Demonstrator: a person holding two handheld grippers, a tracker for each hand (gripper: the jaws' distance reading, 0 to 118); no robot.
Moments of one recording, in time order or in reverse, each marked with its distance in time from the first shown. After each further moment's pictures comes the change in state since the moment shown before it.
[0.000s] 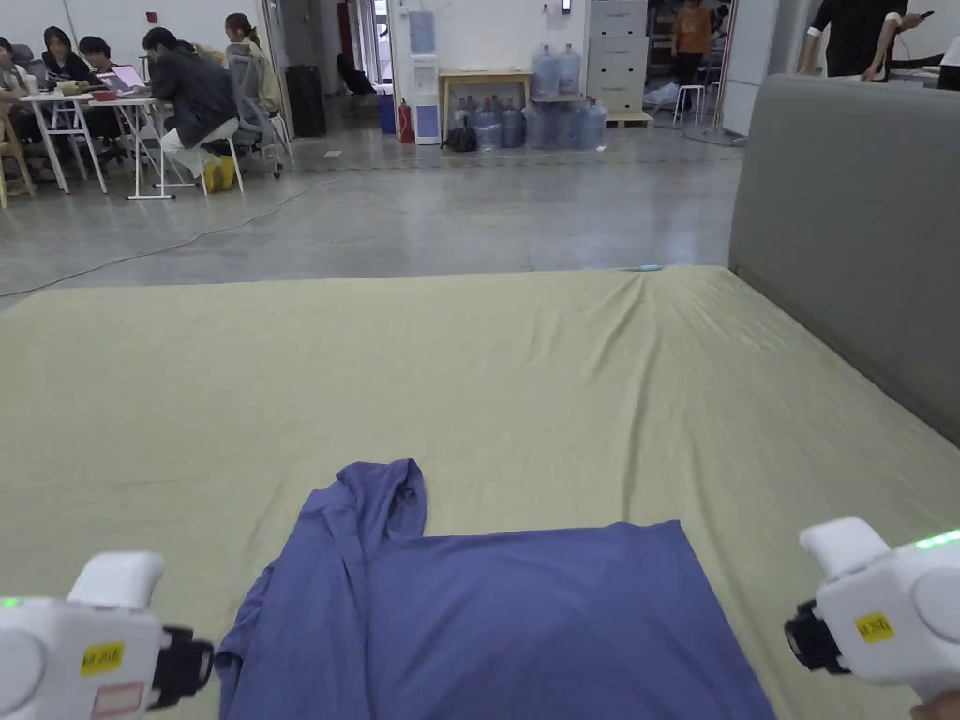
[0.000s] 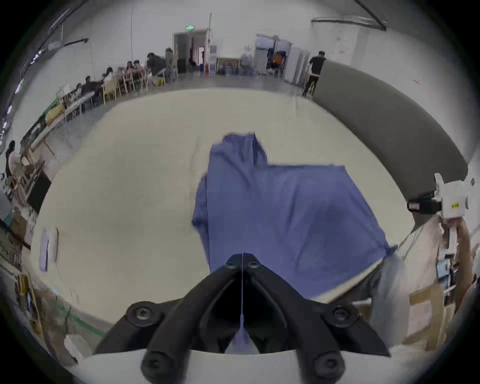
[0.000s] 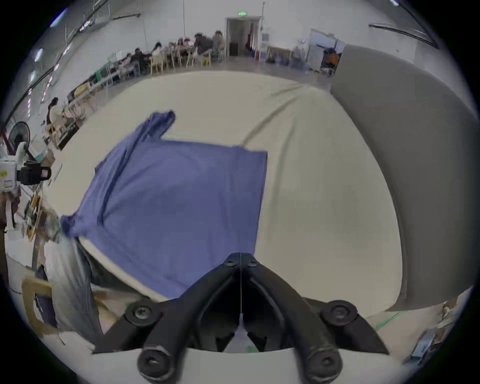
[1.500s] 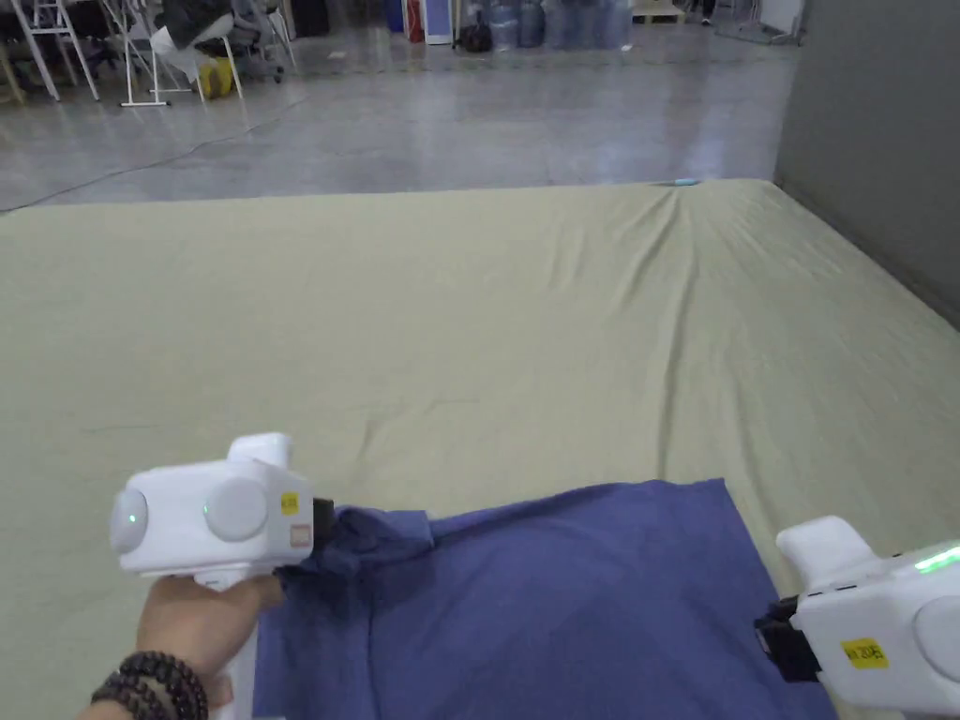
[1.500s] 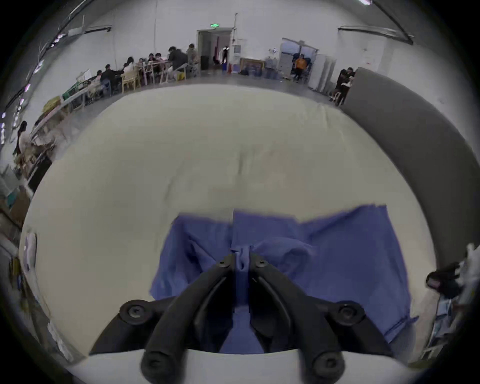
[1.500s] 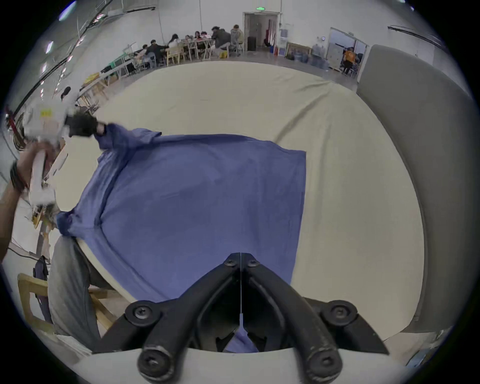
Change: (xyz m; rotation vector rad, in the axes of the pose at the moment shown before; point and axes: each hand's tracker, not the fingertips) left arm 0.039 0.061 -0.160 -0.032 0.109 0.132; right arm -0.033 0.014 -0.067 -0.049 0.088 0.075
